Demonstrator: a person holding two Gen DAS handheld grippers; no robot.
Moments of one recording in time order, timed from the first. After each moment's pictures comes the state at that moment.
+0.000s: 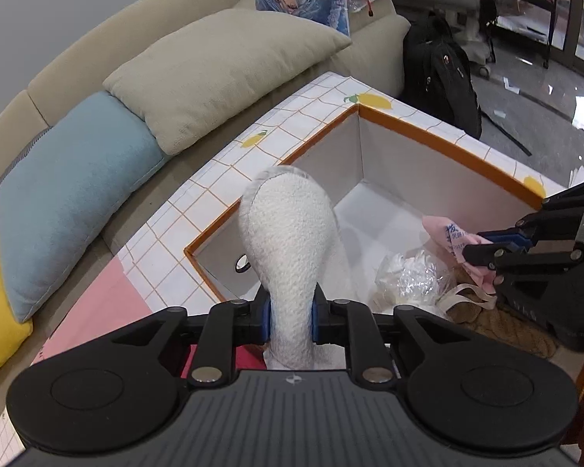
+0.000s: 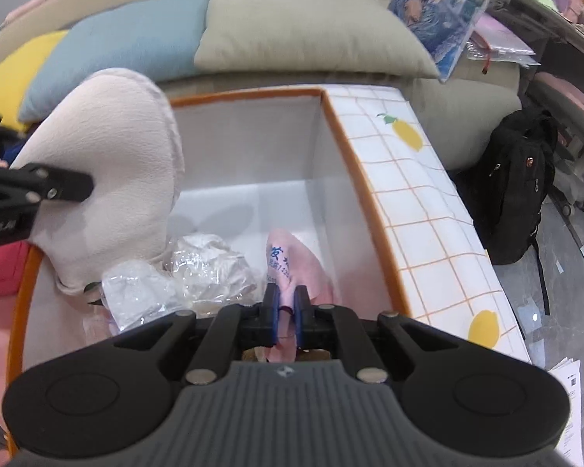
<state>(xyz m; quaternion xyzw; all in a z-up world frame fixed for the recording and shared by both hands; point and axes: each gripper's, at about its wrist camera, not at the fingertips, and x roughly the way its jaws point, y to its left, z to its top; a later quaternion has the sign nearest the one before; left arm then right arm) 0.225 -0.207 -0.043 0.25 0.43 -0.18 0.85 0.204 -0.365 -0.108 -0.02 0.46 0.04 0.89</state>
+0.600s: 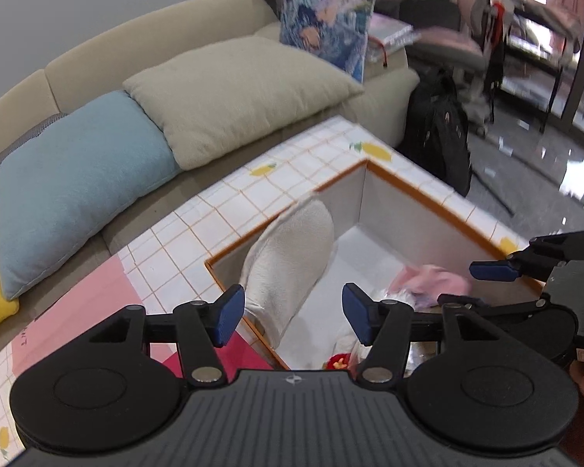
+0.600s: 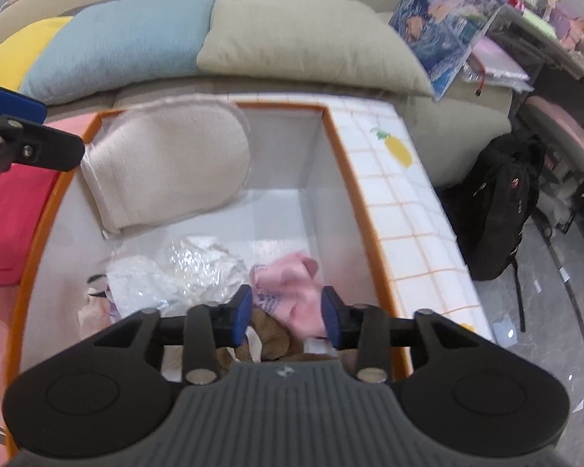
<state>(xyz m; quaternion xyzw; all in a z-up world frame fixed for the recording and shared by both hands) 0.218 -0.172 0.001 0.14 0.40 -0.20 0.88 0.192 -0.352 -0.087 -0.06 0.44 0.02 0.90</state>
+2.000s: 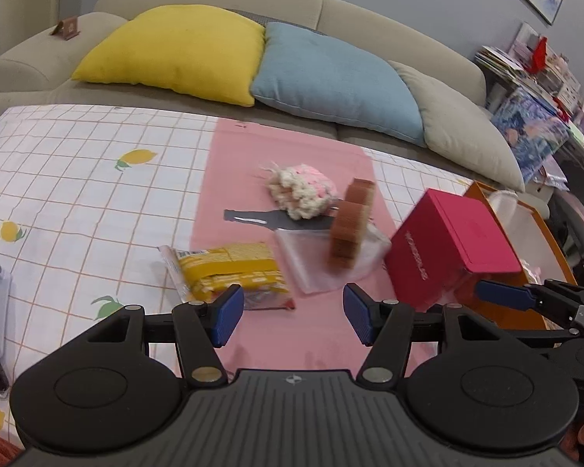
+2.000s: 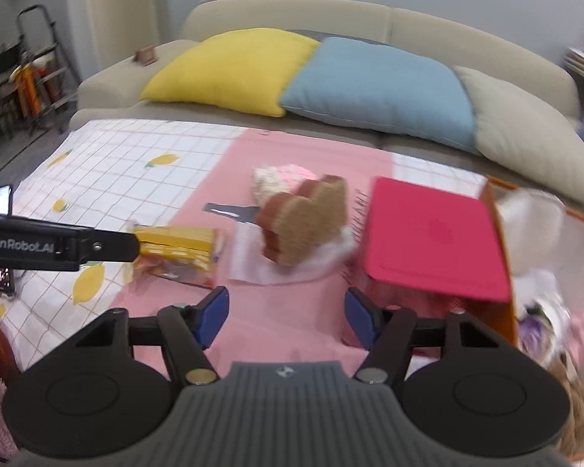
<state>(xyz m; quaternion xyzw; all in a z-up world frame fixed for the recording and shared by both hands) 0.030 0.106 -0.040 -0.15 0.39 0.04 0.91 0.074 -0.101 -0.068 -0.10 0.36 0.27 0.89</state>
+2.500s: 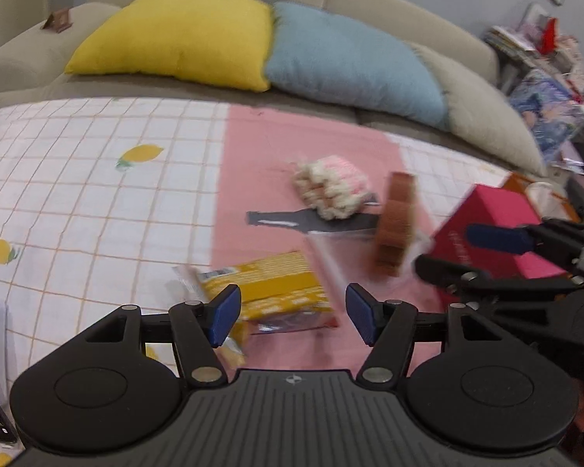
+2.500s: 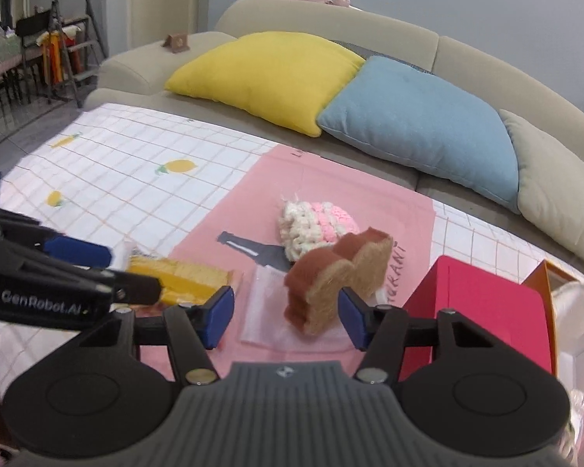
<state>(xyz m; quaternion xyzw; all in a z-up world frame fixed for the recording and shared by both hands) 0.072 0.138 -0.071 -0.13 0.42 0.04 0.90 0.123 -0.034 -0.079 -0.17 0.33 0.29 0.88</state>
